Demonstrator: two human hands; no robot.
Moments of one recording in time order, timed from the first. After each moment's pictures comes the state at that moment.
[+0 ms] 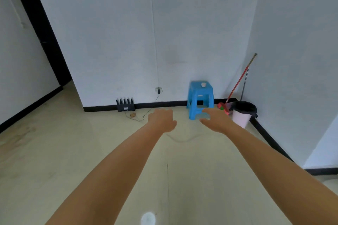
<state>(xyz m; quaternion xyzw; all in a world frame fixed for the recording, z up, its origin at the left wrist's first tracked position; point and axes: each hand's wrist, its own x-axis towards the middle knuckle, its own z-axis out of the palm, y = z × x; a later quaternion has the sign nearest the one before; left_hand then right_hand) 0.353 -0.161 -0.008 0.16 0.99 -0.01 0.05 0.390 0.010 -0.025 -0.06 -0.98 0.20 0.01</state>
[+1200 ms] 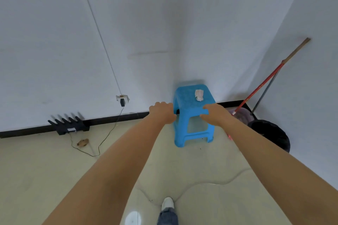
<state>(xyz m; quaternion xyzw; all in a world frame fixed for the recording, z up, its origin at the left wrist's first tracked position) -0.601 0.219 -0.114 0.20 0.97 -0.02 0.16 -0.548 0.385 -0.131 -0.14 -0.97 0.17 -0.14</state>
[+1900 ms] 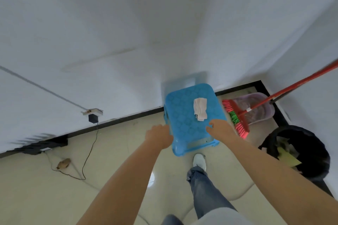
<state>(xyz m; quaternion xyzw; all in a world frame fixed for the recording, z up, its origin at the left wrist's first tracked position) -0.984 0.419 -0.269 0.18 0.91 -0.05 0.37 -0.921 0.601 -0.313 -0.28 -0.88 0.26 -0.29</state>
